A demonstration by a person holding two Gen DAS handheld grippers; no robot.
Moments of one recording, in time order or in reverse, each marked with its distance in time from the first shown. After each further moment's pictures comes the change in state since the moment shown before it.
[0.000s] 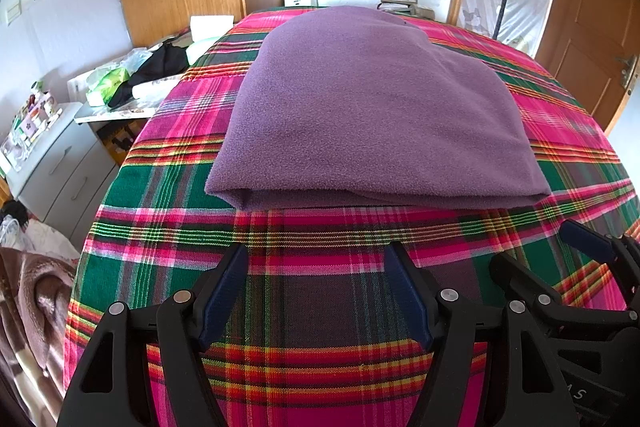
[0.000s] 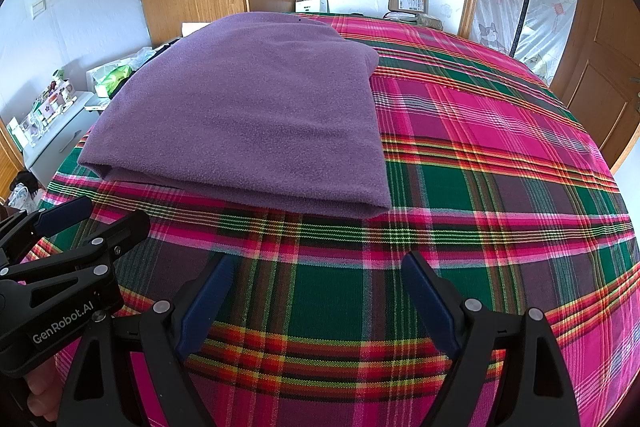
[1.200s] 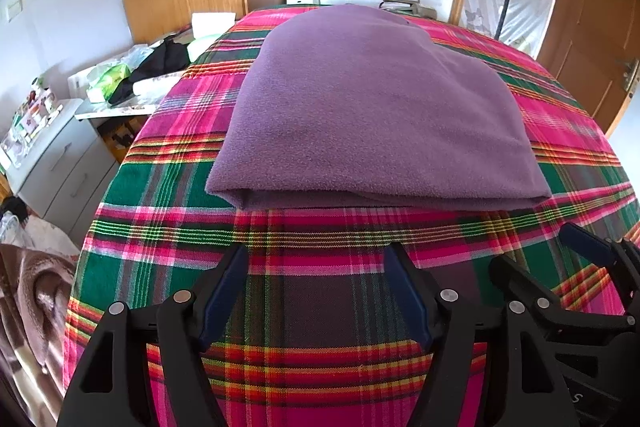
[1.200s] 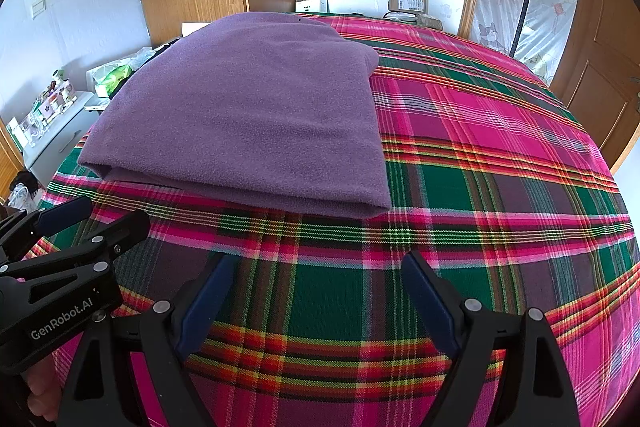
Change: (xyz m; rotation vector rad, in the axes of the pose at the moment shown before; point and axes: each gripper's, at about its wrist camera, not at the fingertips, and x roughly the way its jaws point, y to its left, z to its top) left arm 0.001 0.000 0.001 -0.011 0.009 0.000; right arm 0.000 0.002 0.000 0.000 0.000 -0.002
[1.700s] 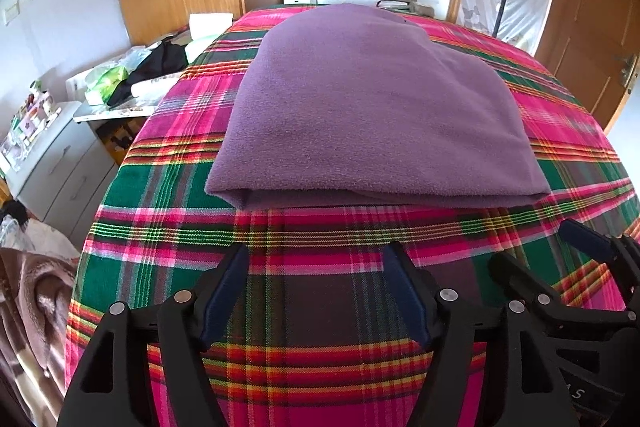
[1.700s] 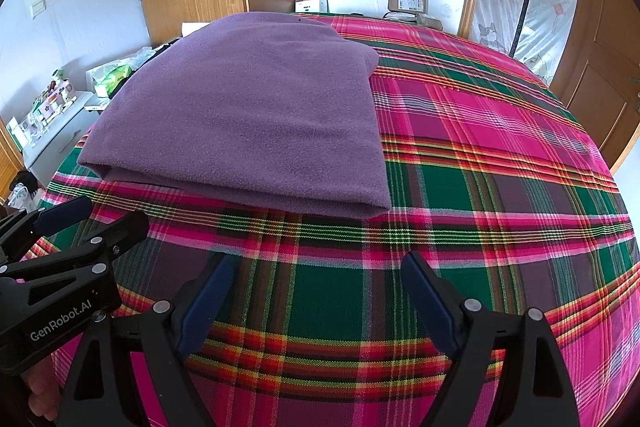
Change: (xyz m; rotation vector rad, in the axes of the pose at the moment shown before) left arm 0.000 0.000 0.000 0.009 0.002 -0.002; right arm 0.000 -0.001 -0.001 -0.001 0.000 0.000
